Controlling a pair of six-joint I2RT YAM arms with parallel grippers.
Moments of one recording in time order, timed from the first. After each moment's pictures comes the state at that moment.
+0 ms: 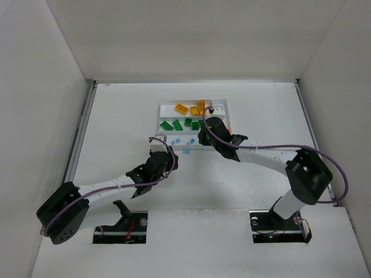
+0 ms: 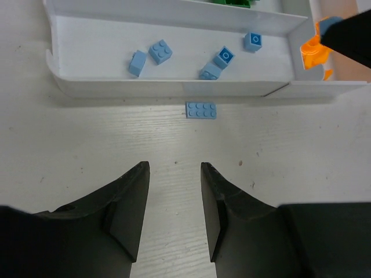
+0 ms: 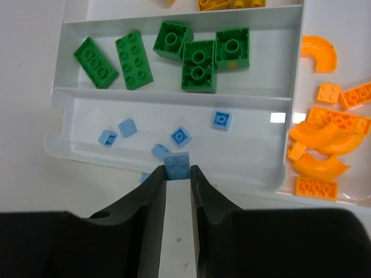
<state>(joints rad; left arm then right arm) -0.84 1.13 0.35 0.26 -0.44 -0.64 0.79 1.58 0.99 -0.01 0.38 0.62</state>
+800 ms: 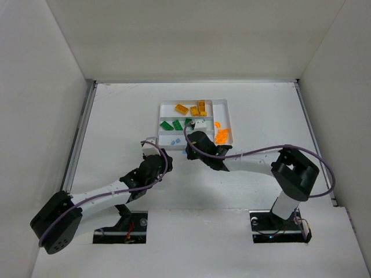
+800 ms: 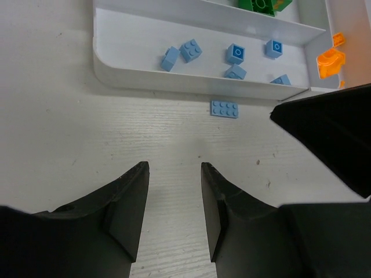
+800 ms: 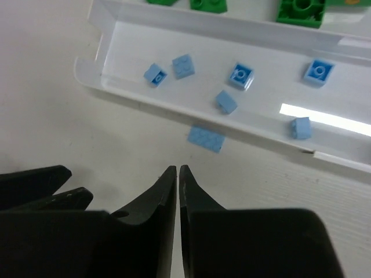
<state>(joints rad) -0.80 1.01 0.26 0.25 -0.46 -0.68 0.94 1.69 1.00 0.04 0.36 0.60</state>
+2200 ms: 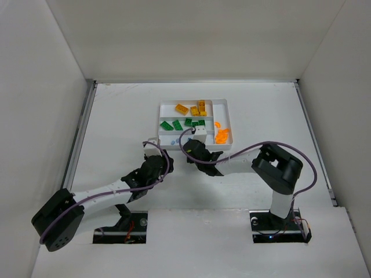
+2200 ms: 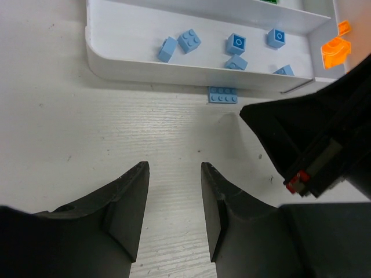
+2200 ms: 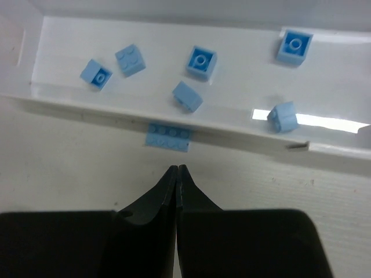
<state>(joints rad) -0.82 1.04 0.26 0.25 -0.46 -0.68 0.99 1.84 0.94 0.19 0.55 0.65</state>
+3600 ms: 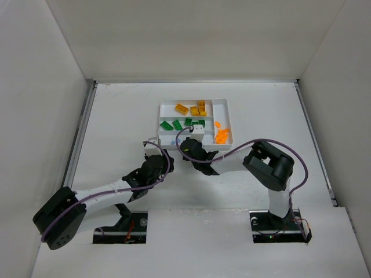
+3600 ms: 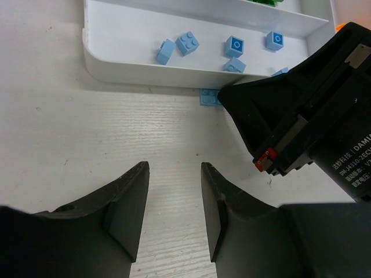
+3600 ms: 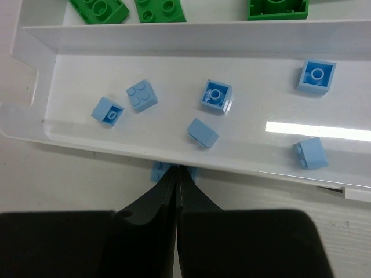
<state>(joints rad) -0.82 1.06 0.26 0.28 -0.46 -0.68 0.98 1.94 0.99 0.31 0.57 0.67</state>
